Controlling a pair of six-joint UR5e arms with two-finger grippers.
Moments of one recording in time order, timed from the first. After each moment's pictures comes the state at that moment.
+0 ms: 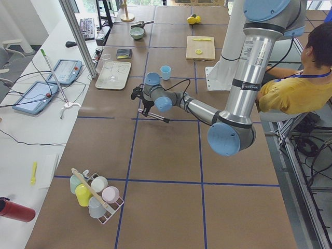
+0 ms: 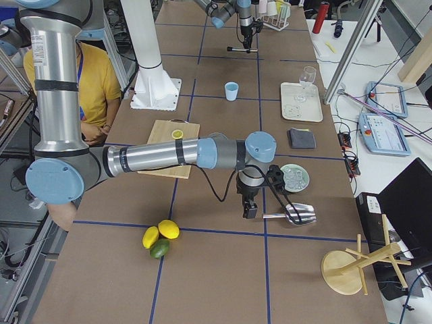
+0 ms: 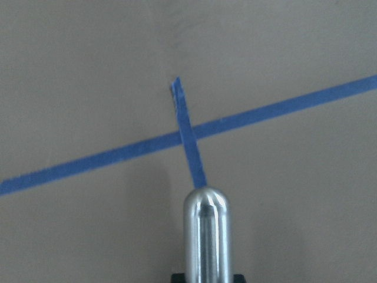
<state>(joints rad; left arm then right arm) -0.82 -1.85 -1.66 -2.07 -1.92 -0.71 1.50 -1.56 1.74 -1.75 2.28 -0.17</state>
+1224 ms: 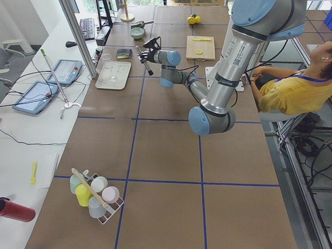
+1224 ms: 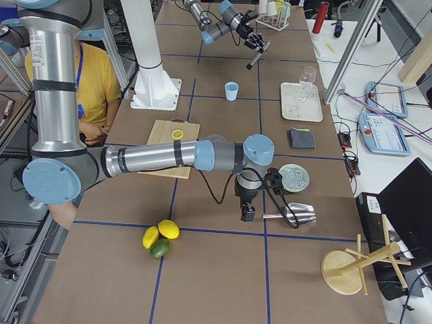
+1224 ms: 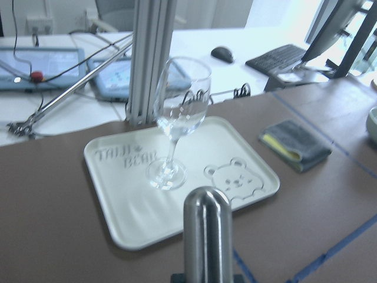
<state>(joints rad) -0.58 -2.09 -1.59 -2.86 -1.33 -0.59 1.51 -1.57 1.74 -1.75 2.27 -0.18</state>
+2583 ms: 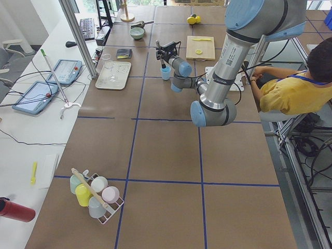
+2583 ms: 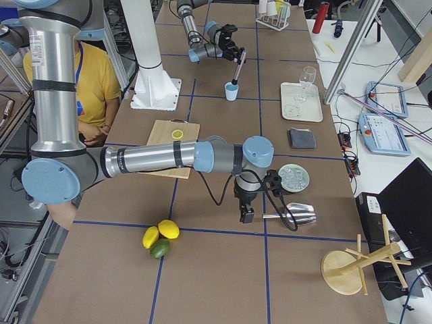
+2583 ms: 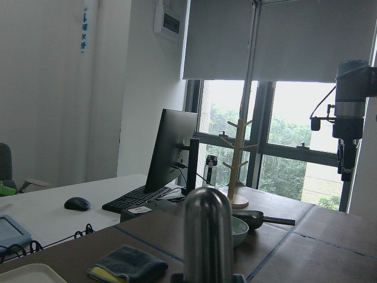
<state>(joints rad) -0.40 -2.17 -1.37 -3.30 -1.28 -0.41 1.51 -1.58 1.73 -1.75 2.28 -0.17</state>
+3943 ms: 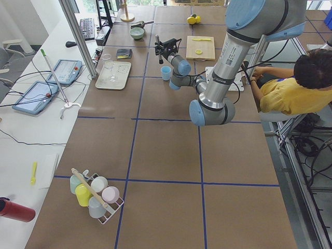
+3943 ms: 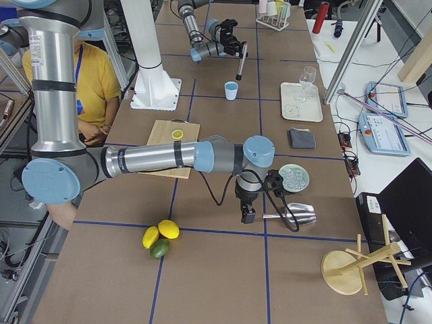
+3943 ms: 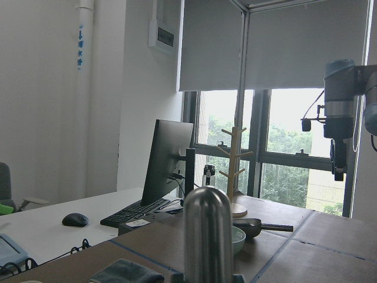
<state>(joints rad) -0.45 -2.19 -1.42 -3.33 -1.31 -0.34 1.52 -1.57 1.73 -1.75 2.28 -0.17</state>
